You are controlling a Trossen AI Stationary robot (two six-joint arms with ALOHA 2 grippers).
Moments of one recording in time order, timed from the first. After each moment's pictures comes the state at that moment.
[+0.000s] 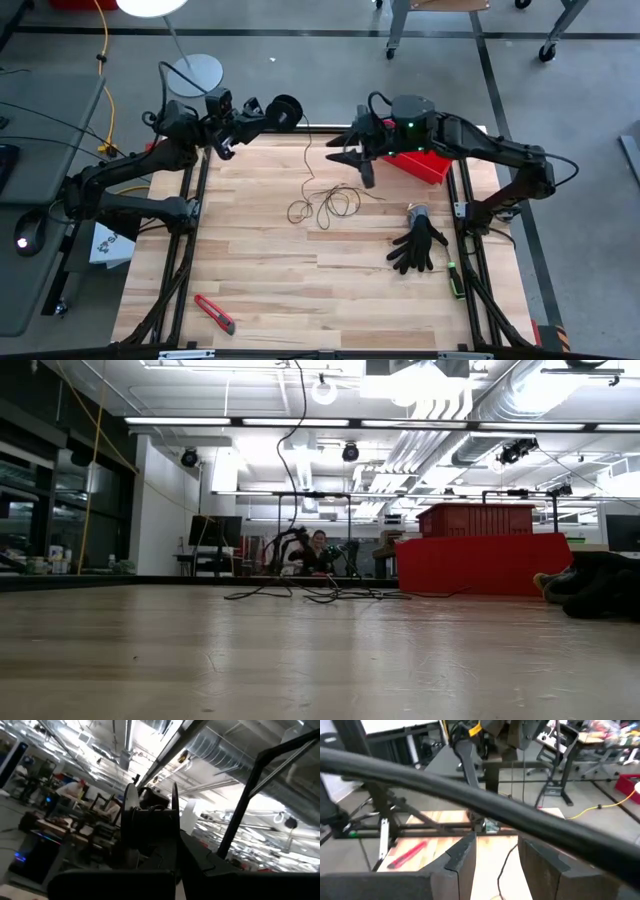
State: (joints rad) left arm 0.44 1.05 0.97 0.59 0.44 -0.71; right arm -0.18 1.45 1.64 -0.44 -0.22 -0.03
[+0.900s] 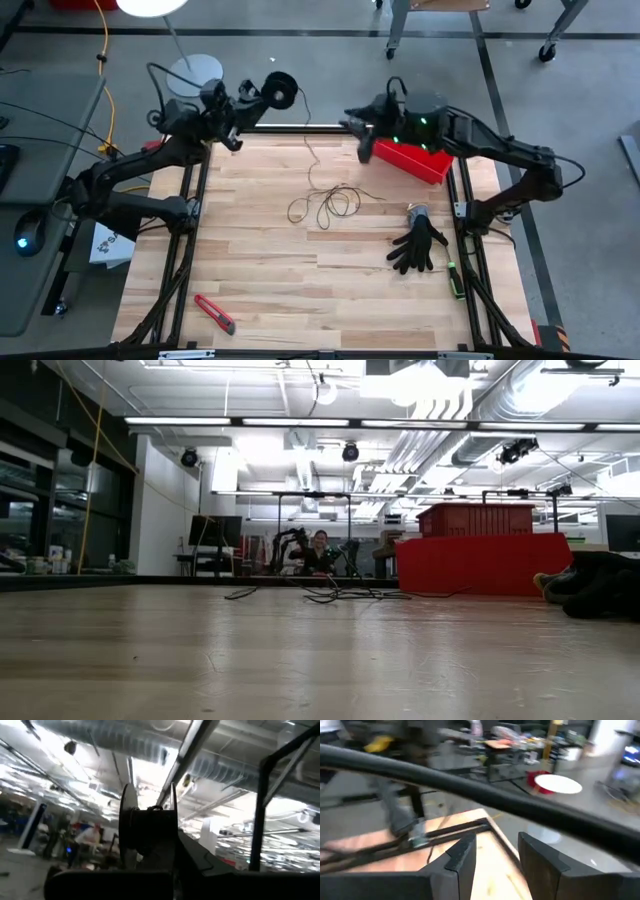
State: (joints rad) left arm 0.51 1.13 0.96 0.82 0.38 -0.56; right arm -0.19 1.38 1.58 -0.40 0.18 0.00
